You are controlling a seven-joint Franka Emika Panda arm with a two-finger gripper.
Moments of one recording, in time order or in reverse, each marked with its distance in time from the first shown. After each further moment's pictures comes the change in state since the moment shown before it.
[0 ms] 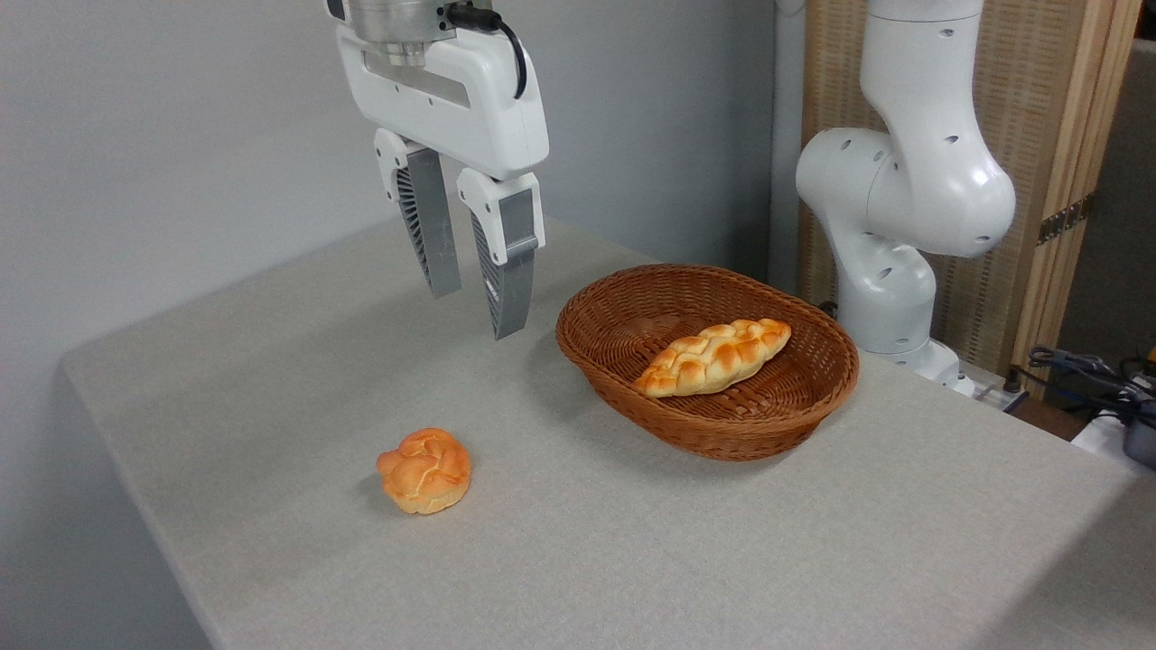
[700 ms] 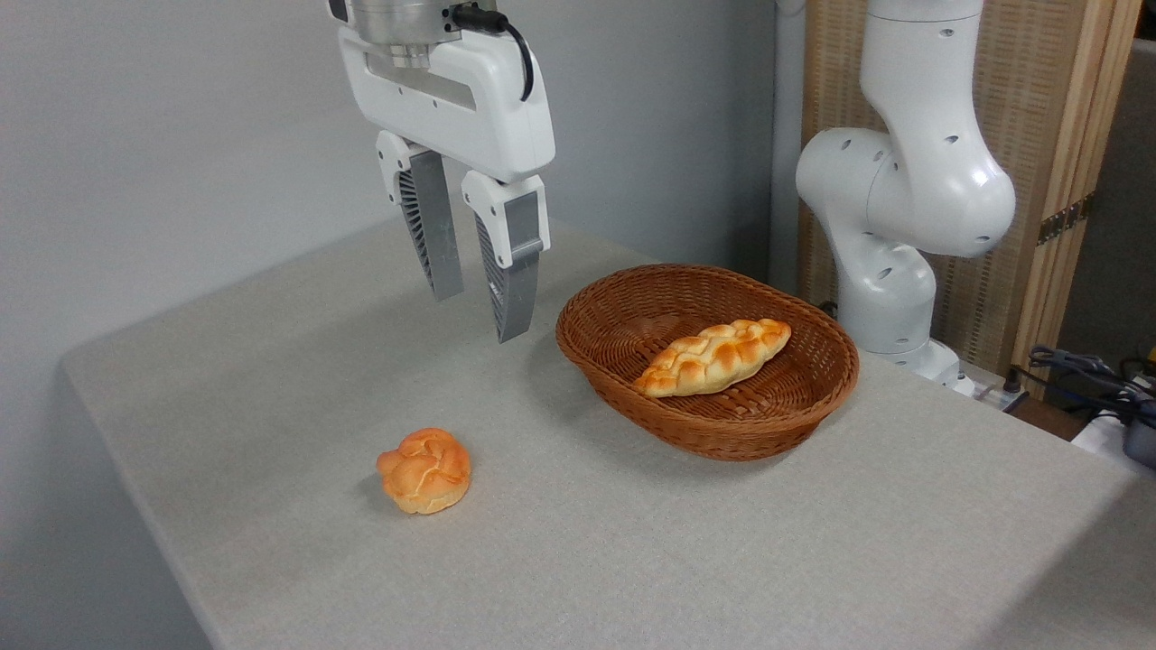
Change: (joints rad) arm -0.003 0.001 0.010 -0.004 -0.002 0.007 0.000
